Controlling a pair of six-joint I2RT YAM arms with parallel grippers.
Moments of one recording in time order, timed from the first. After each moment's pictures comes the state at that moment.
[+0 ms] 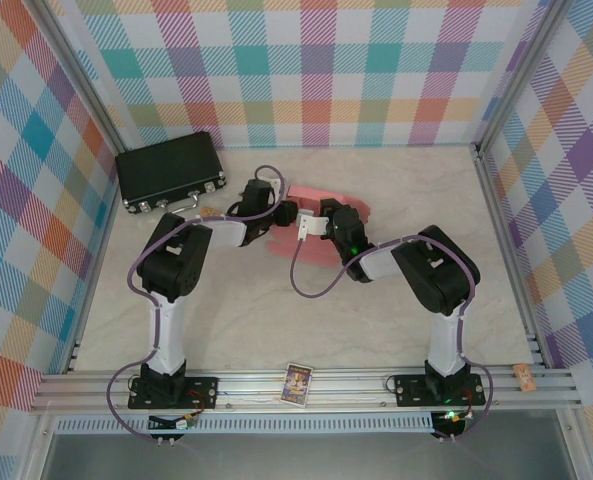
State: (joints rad) left arm -0.43 2.11 1.26 0.28 0.19 -0.35; right arm 0.61 1.97 0.89 0.88 0.28 -1.31
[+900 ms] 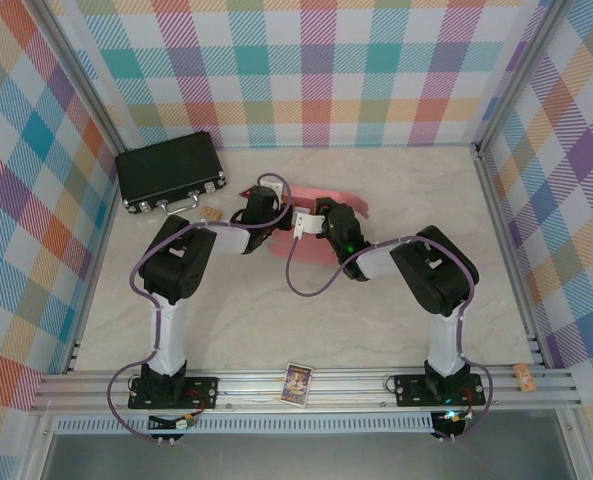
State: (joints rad) left arm -0.46 2.10 1.19 0.36 0.04 -0.31; right arm 0.63 1.97 0.92 0.85 0.29 -1.27
